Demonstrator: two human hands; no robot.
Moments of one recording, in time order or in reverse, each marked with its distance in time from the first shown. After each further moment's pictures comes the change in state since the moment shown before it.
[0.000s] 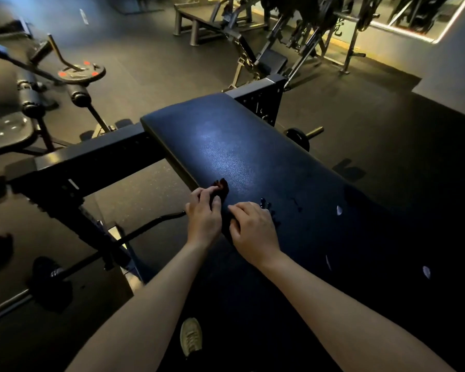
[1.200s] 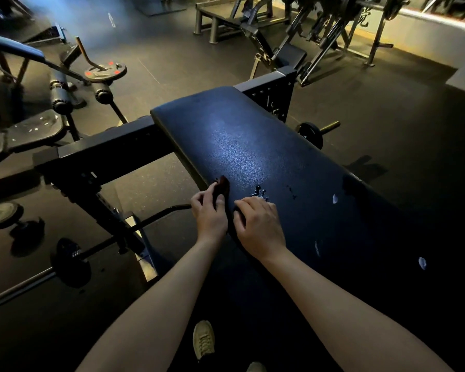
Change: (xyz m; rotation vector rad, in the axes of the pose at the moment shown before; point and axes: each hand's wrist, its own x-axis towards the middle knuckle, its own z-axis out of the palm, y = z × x) left_hand -0.042 0.013 0.029 -0.194 0.106 -0.162; right_hand -0.030 0.023 -0.013 0.029 0.043 -0.007
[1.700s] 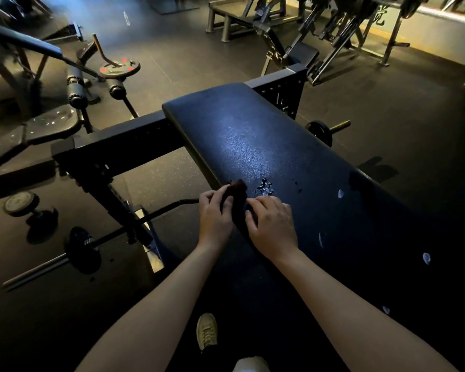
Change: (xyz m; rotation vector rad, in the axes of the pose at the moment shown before) left_hand -0.037 0.007 -0.025 0.102 -0.033 0.153; right_hand -0.022 0.008 -0.013 -0.067 -0.020 0.008
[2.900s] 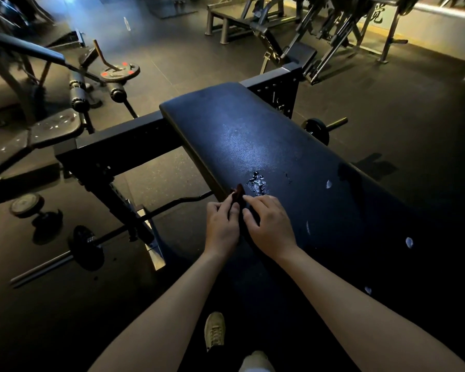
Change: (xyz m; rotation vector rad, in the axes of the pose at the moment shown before) left_hand -0.049 0.025 0.013 -0.012 -0.108 -0.093; right_hand -0.025 0.005 -0.028 0.301 -0.043 0.031
